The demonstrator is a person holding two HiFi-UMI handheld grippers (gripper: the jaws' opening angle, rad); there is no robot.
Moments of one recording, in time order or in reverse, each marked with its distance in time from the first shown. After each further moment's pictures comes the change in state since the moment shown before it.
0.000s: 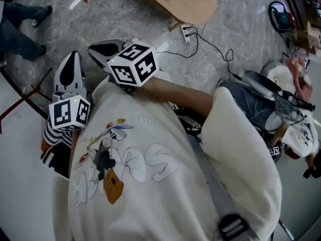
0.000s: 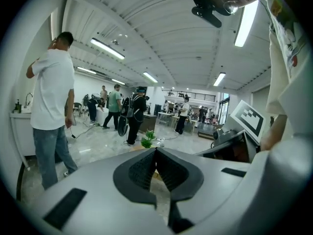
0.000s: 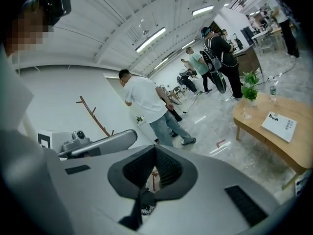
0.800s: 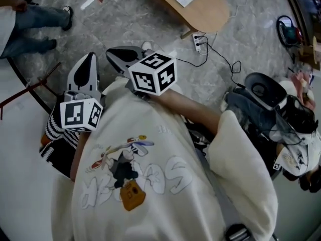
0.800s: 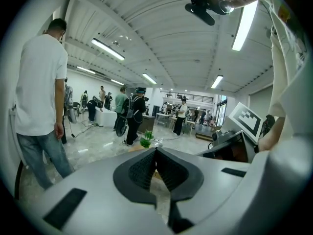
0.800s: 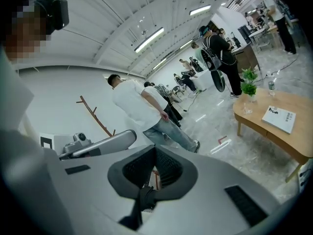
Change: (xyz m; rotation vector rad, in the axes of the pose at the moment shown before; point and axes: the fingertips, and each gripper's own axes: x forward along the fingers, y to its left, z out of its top) left arm -0.034 0.002 -0.003 -0.007 -0.009 -0.041; right arm -0.004 0.030 -0.019 0.039 -0.004 -0.008
